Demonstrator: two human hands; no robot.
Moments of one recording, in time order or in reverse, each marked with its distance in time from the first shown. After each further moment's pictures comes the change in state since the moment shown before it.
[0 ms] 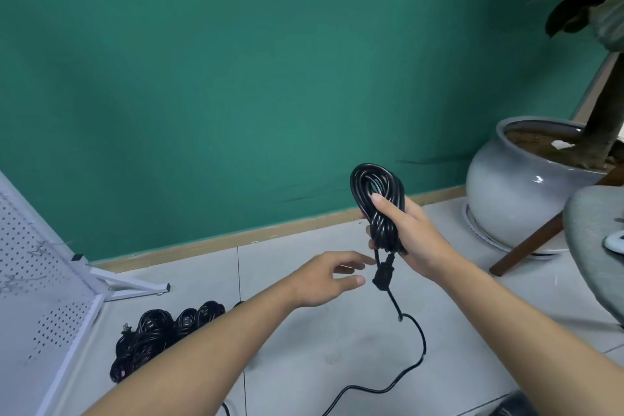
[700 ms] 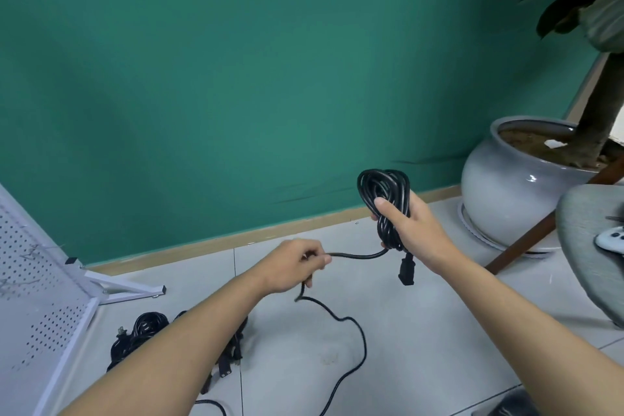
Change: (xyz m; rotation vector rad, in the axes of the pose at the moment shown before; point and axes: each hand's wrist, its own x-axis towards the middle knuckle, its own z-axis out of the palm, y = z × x) left_hand -0.011 -0.004 -0.040 0.197 0.130 -0.054; right_hand 0.004 0.001 -0.026 -0.372 0.080 -0.149
